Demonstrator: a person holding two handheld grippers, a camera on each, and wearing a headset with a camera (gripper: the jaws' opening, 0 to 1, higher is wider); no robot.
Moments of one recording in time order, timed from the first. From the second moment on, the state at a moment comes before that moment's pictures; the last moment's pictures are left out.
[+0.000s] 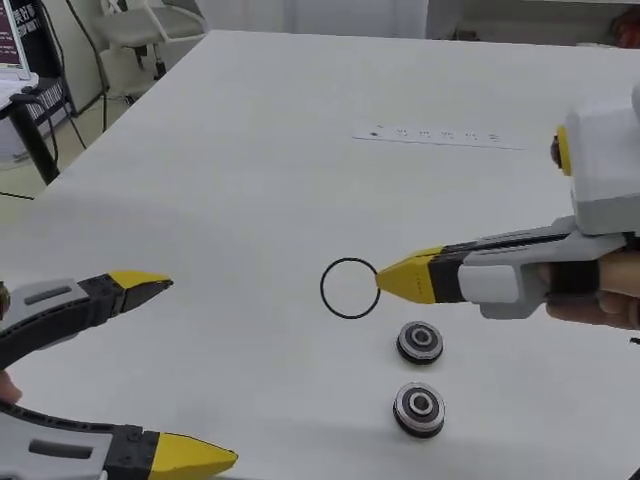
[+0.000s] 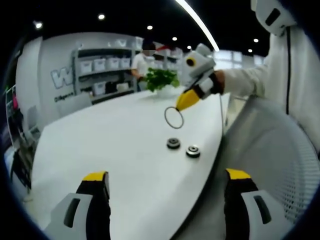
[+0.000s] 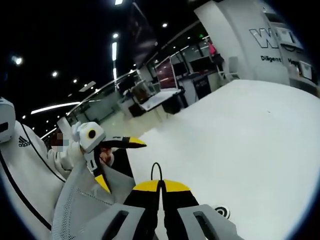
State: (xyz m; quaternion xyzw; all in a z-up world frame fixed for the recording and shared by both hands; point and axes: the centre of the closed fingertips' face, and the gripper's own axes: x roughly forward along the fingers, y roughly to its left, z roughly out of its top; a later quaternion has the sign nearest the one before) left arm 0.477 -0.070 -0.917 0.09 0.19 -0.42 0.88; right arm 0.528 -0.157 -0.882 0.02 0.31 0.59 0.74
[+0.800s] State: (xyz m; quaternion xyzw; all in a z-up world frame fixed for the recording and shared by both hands) left arm 0.476 -0.070 -0.927 0.09 0.21 -0.42 0.88; right arm 0.502 -0.122 -0.960 -0.02 0.38 0.60 0.70
